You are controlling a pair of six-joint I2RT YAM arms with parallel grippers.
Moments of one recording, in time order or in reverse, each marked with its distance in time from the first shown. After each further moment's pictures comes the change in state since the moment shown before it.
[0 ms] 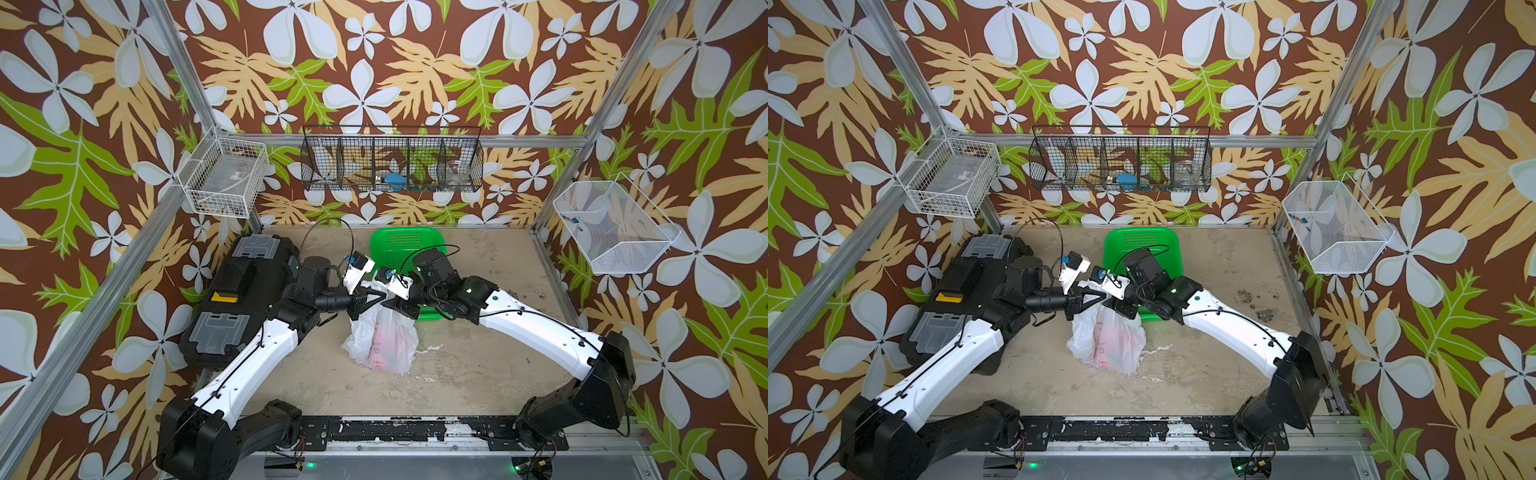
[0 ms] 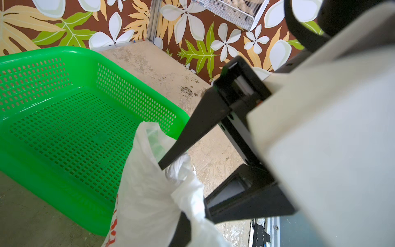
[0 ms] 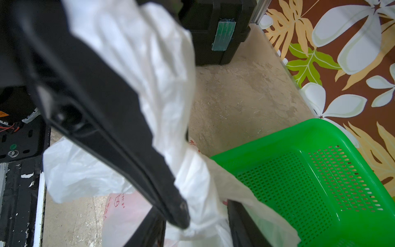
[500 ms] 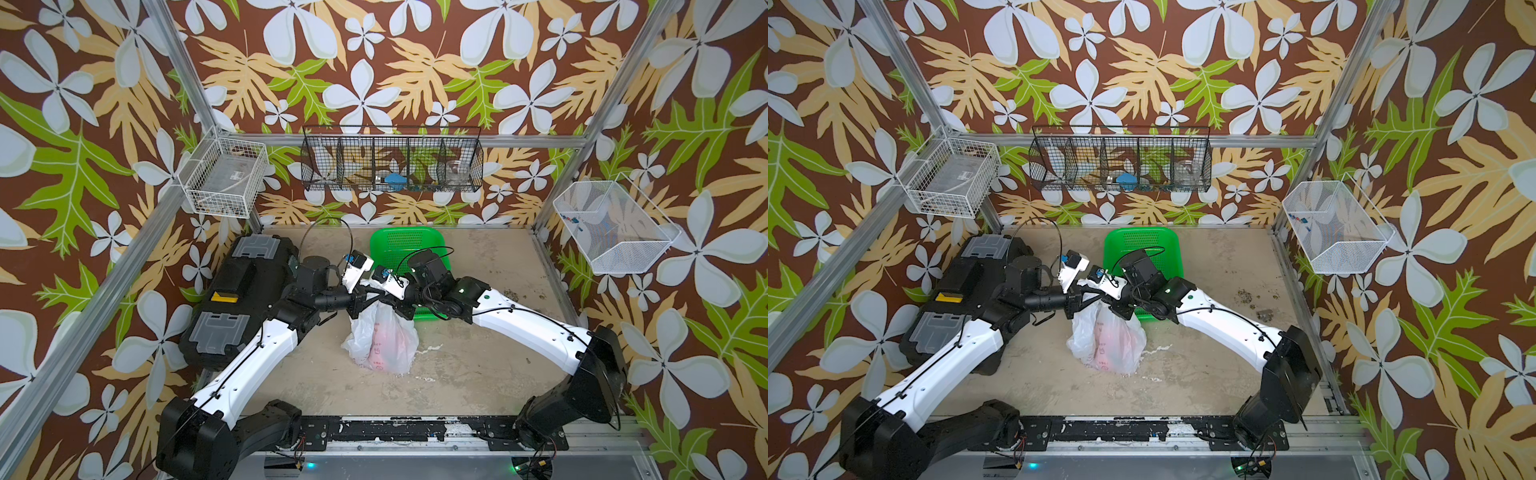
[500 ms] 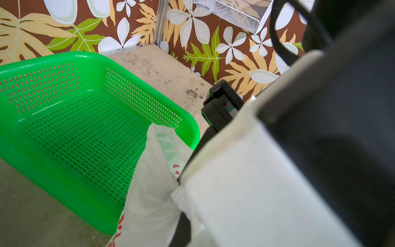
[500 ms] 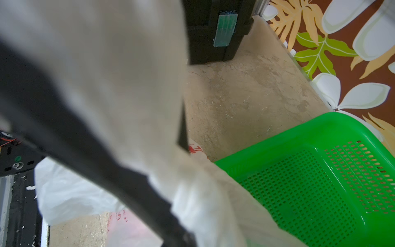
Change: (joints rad) left arm -0.001 -0.005 0.000 0.003 -0.028 -0.001; right arm 0.002 0.032 -0.029 0.063 0.013 0.080
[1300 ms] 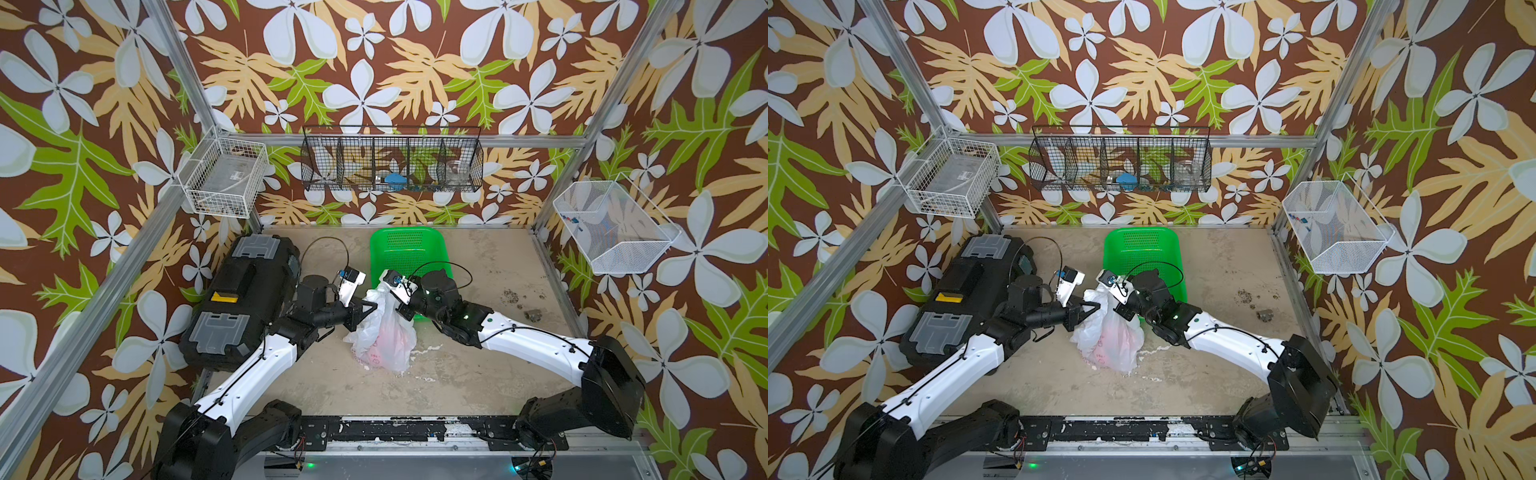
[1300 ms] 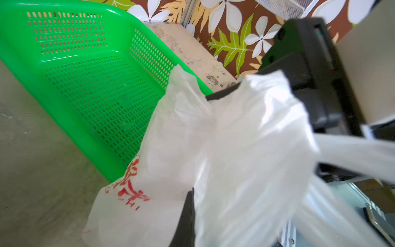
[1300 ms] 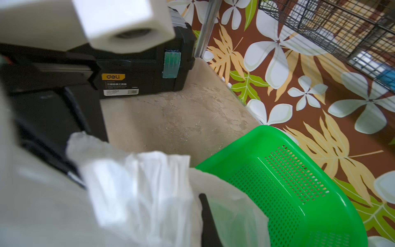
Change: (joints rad) left arm 0.003 -0.069 -0.261 0.182 -0.083 -0.171; right arm 0.025 -0.101 -0.367 0.606 0.264 0.016
